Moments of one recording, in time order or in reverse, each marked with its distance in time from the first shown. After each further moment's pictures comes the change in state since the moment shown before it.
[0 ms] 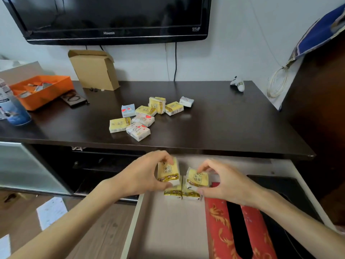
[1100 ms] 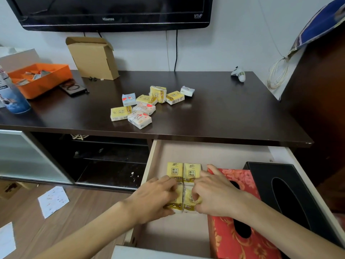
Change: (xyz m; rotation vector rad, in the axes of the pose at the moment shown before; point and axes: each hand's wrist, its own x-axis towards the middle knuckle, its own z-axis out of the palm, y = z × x) left_hand -0.045 -0.005 0.081 0.582 -0.194 0.336; right_hand -0.011 -0.024 0.063 -0.682 -0.292 -0.088
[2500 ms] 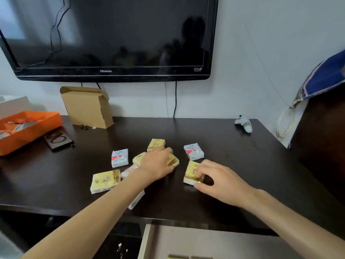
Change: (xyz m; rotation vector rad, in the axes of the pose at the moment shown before) left_hand 0.205 -0.228 -0.086 -0.106 0.220 -0.618; right_hand 0.150 0.155 -0.103 0.308 0.382 0.117
